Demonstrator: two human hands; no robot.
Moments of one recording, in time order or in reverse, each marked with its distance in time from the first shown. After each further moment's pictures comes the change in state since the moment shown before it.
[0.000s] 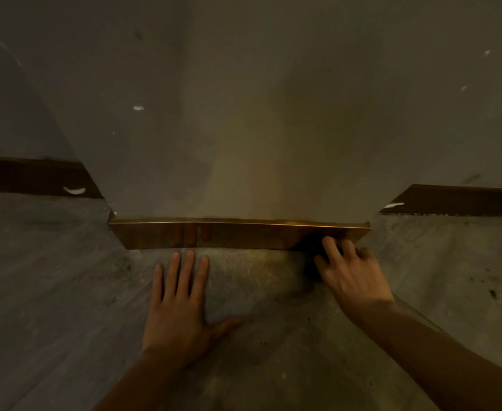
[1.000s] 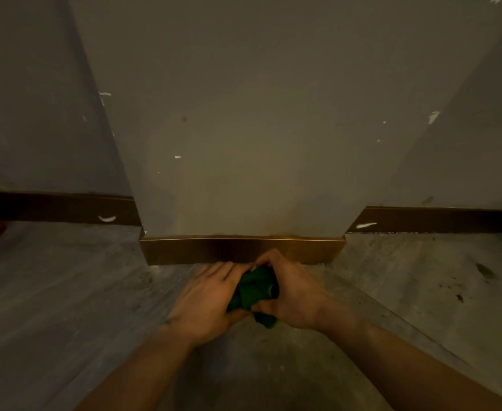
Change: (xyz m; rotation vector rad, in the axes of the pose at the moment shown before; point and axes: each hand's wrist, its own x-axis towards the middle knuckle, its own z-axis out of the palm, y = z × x) left_hand 0.002 0.035 -0.099 -0.151 0.078 0.385; right_hand -0.038 -0.051 -0.104 1.105 0.059 -0.119
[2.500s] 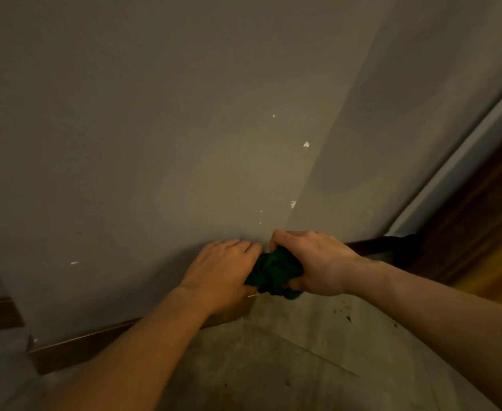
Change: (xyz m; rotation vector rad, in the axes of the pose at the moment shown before) left_hand 0.163 0.138 -0.130 0.077 0.135 0.364; right_hand -0.062 0.000 -0.240 -0.614 0.133 -0.012
